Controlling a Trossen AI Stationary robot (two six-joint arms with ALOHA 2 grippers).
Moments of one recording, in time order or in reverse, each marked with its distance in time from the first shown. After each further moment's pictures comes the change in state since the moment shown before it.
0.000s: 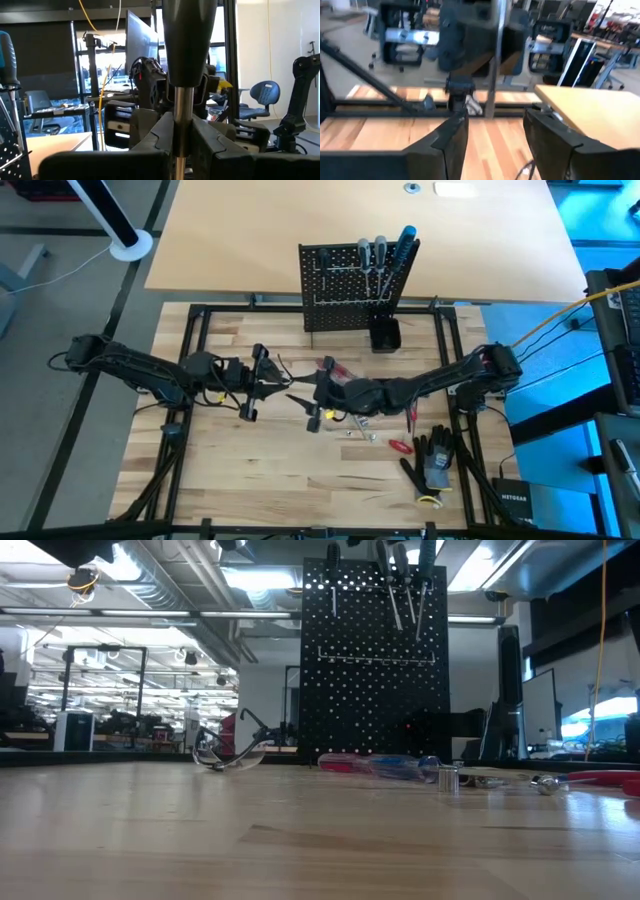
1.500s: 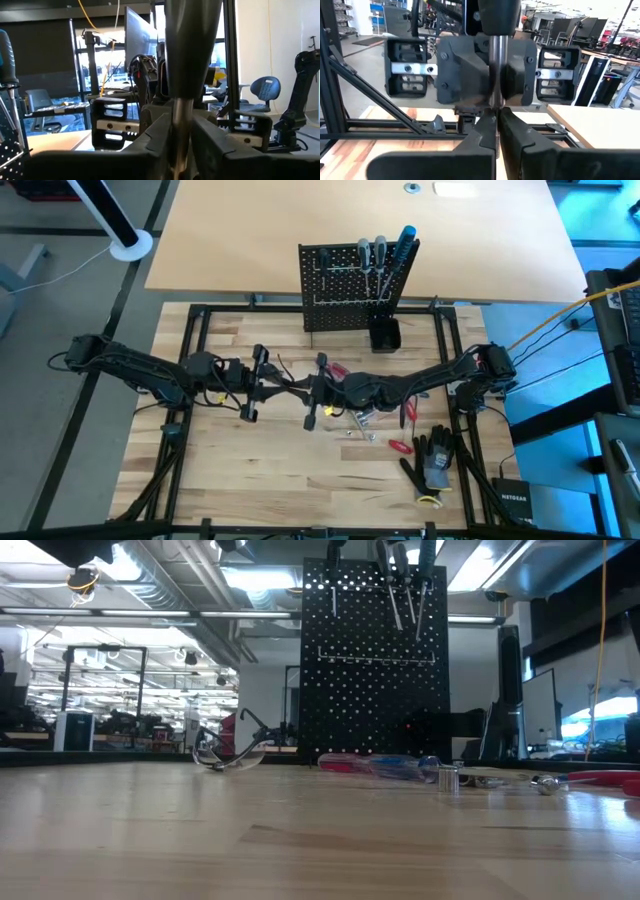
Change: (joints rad) left arm -0.001 0.001 0.000 -0.019 -0.001 0.013; right arm -0.038 0.034 0.001 0.124 -0.116 -0.019
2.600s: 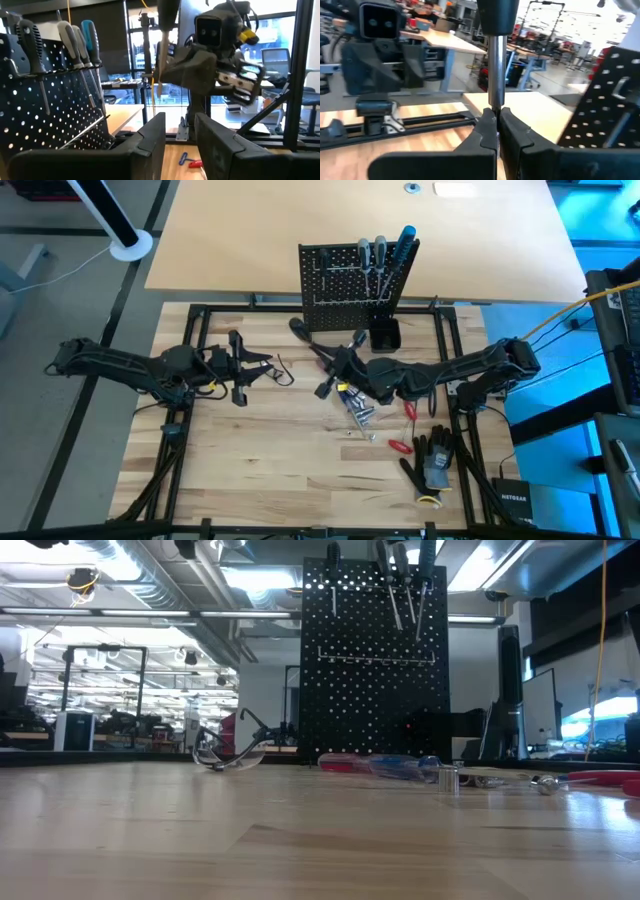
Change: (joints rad) left arm 0.000 -0.279 0.001 -0.374 -0.288 0.020; right arm 0.002 -0.200 -0.006 -0.193 0.437 -0.097
